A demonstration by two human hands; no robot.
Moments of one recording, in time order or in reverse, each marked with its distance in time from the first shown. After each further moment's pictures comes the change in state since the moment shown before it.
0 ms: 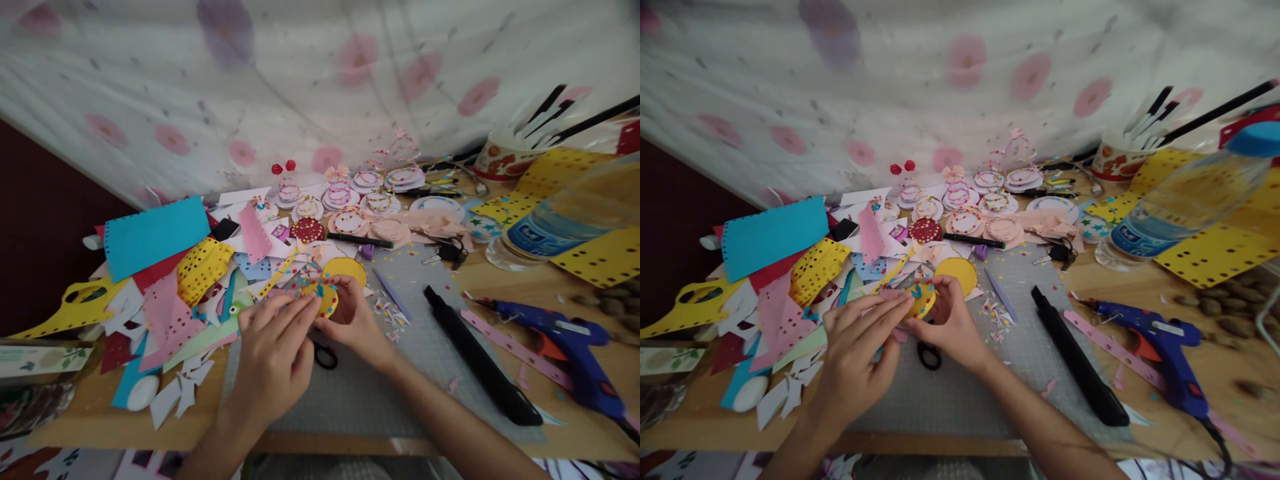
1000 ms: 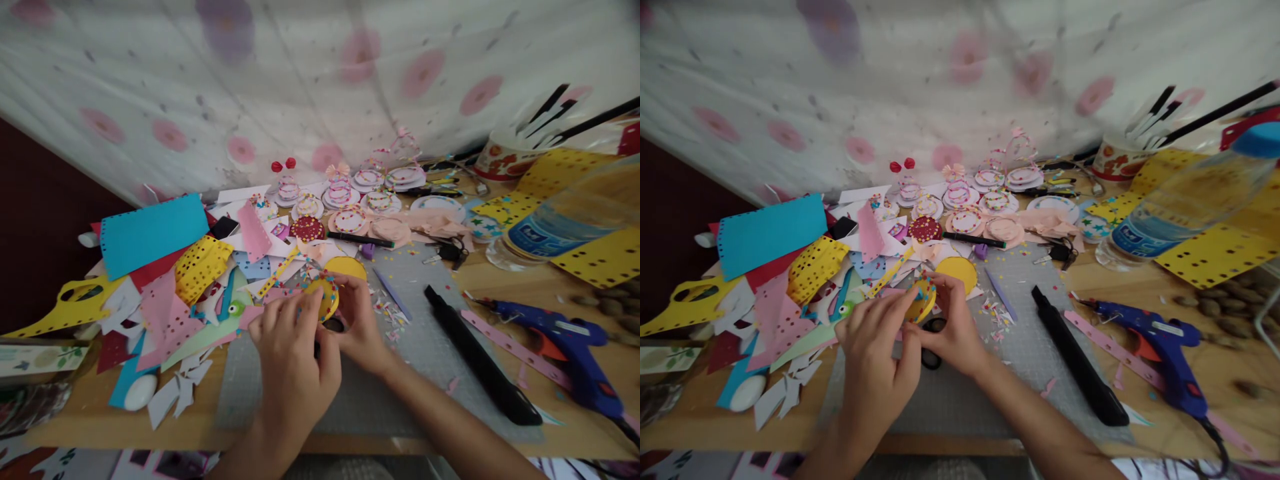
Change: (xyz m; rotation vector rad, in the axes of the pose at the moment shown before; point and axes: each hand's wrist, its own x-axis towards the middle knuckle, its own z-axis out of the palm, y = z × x) left_hand 0.006 0.030 0.020 0.019 0.058 -0.314; right_hand -0.008 0.001 -0.004 -0.266 0.012 -0.193
